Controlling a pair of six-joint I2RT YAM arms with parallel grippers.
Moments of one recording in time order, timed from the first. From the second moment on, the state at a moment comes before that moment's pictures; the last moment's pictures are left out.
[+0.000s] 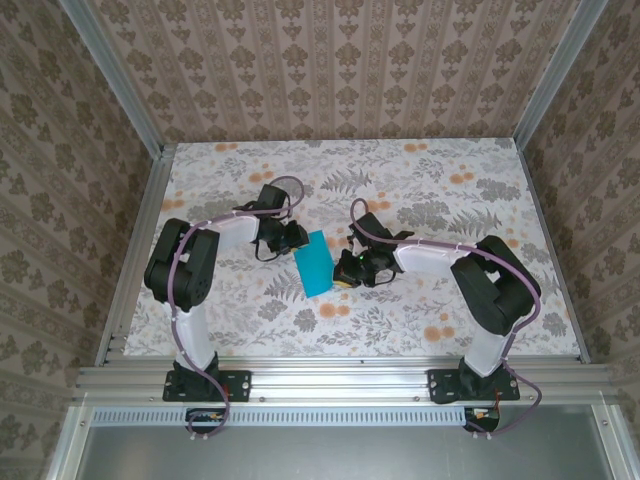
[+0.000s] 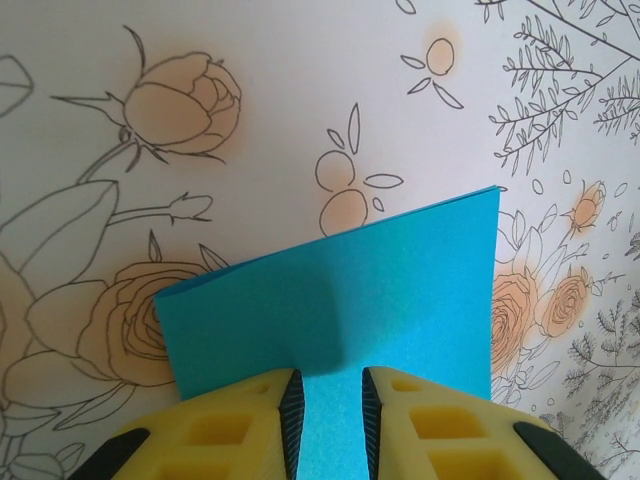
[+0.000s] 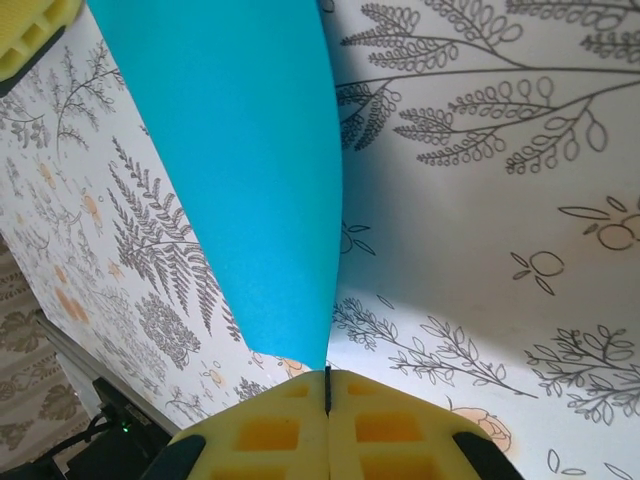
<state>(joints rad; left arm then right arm) -0.44 1.91 1.14 -0.34 0.37 -0.68 0.62 1.77 0.98 -0.28 -0.48 0.92</state>
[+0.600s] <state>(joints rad) -0.44 1.92 1.14 -0.33 0.37 -0.68 0.63 1.91 1.06 -0.05 -0.54 1.01</state>
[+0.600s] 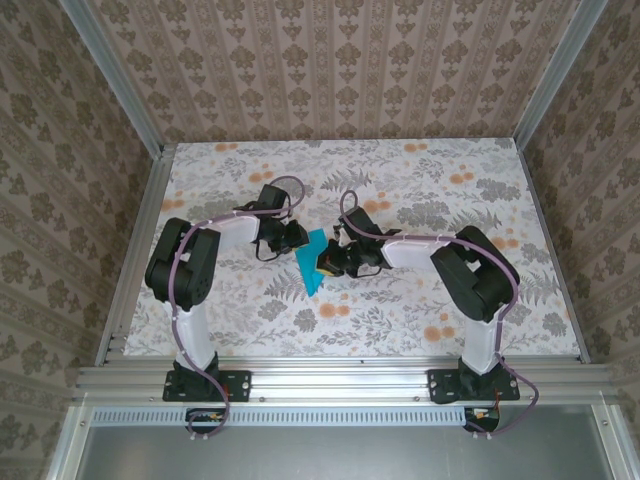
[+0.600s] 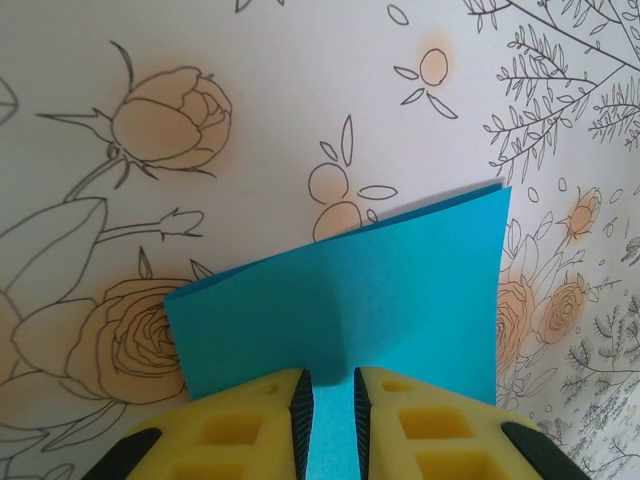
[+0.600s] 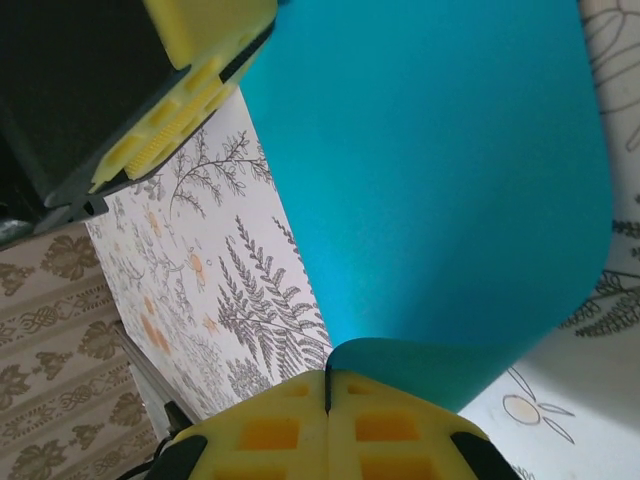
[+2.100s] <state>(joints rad) -0.47 1.92 1.14 -0.31 0.38 -0.68 0.64 2.03 1.18 -0.07 -0.58 0.95</state>
